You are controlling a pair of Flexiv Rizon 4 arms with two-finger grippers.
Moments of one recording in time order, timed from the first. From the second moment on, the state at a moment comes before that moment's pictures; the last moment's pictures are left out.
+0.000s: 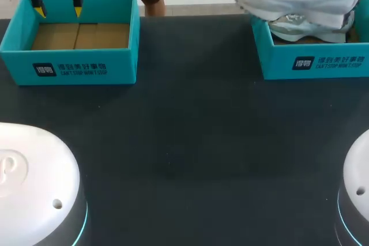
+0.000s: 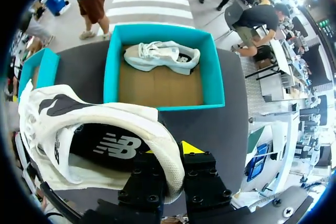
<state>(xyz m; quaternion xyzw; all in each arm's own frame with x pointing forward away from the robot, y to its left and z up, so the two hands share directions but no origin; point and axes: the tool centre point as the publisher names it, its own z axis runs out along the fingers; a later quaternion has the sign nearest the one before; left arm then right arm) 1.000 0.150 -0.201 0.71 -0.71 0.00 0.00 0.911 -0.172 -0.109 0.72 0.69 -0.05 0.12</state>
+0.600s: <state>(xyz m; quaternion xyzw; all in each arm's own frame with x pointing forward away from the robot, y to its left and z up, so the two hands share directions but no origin) 1.000 0.149 -0.201 0.71 -0.71 0.00 0.00 0.783 -0.088 -0.104 0.74 0.66 -0.05 0.12</state>
